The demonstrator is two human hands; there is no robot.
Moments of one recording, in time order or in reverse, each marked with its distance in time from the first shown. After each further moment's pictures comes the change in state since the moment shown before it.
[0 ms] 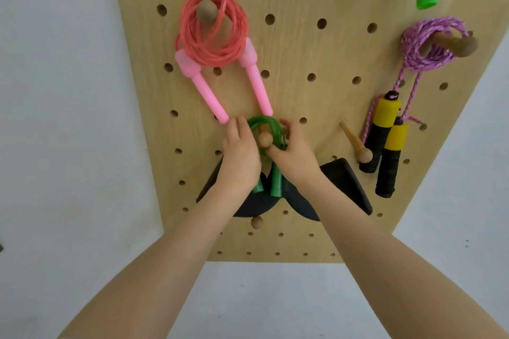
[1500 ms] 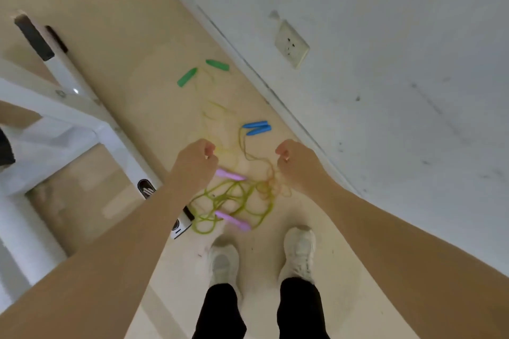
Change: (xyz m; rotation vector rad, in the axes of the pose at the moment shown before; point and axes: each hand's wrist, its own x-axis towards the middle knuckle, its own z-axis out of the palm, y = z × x) left_hand -0.467 -0.590 0.158 0.044 -0.131 -1.379; right_hand -0.337 0.368 0.553 -0.442 -1.365 0.046
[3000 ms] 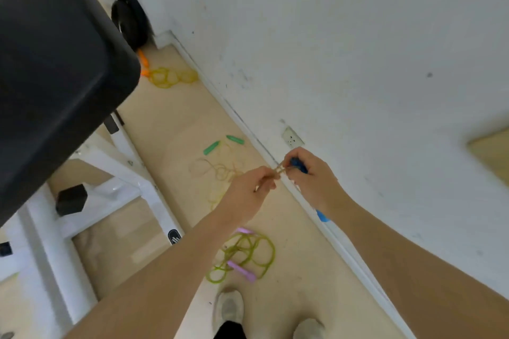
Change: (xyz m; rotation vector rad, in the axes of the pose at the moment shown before) left_hand -0.115 0.119 -0.154 -0.360 -0.083 0.464; right_hand -0.127 -0.175 -0.169 0.399 0.159 -0.278
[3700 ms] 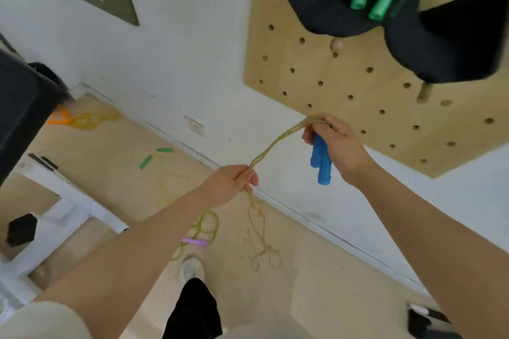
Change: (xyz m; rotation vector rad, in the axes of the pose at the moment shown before) left_hand -0.247 0.164 0.157 0.146 -0.427 0.229; right_hand -0.420 -0.024 -0.198 0.261 0.456 -0.038
